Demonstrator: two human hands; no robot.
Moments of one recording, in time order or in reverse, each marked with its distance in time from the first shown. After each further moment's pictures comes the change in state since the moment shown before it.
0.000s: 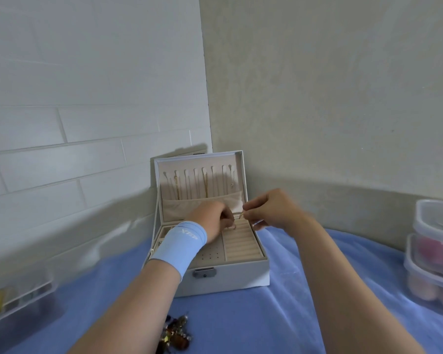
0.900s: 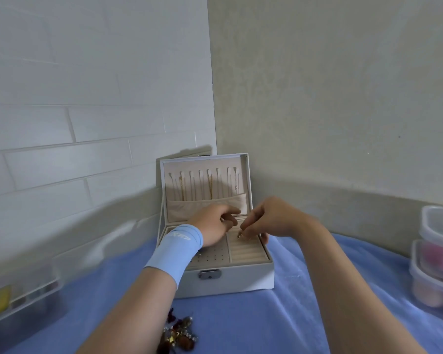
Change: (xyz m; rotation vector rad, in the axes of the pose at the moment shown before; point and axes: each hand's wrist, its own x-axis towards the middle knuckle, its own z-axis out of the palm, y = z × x) left_hand -0.011 -0.007 -0.006 -0.228 -0.093 0.000; right_hand -0.016 -0.018 0.002 -0.382 -0.221 -0.048
